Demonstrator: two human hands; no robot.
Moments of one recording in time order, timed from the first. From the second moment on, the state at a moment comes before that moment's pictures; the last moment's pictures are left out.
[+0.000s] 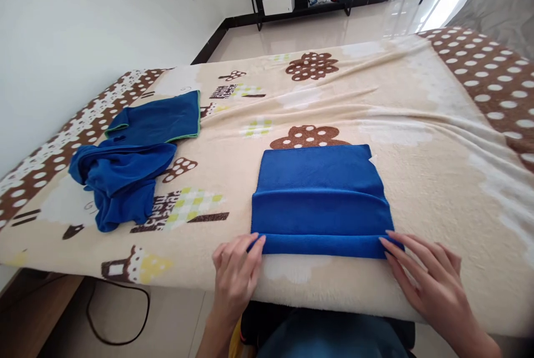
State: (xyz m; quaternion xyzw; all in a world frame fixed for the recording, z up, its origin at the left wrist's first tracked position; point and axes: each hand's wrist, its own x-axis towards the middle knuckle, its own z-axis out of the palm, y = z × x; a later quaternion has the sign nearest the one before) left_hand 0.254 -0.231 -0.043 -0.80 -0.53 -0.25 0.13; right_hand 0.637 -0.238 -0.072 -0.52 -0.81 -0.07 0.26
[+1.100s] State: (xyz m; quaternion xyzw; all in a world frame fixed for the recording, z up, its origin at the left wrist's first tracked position) left_hand 0.339 -0.220 -0.031 -0.84 -0.49 -0.22 -0.01; right_hand 0.559 -0.226 -0.048 -0.48 -0.84 -0.01 0.25
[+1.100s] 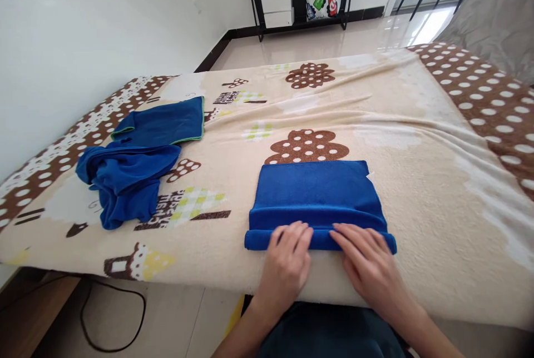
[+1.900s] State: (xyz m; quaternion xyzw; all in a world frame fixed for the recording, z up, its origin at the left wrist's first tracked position) left_hand 0.228 -0.031 -0.036 -0.77 -0.56 -0.25 -0.18; right_hand 0.647 -0.046 -0.063 -0.62 -0.72 0.19 0.24
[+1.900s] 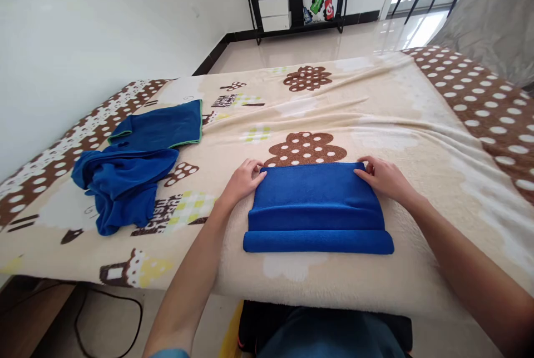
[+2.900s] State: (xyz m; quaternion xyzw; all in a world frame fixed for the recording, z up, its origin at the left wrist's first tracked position) left_hand 0.240 -0.023 -0.047 -0.66 -0.59 -0.43 -0.14; right_hand 0.637 -0.029 -0.068 -0.63 -0.63 0.15 0.44
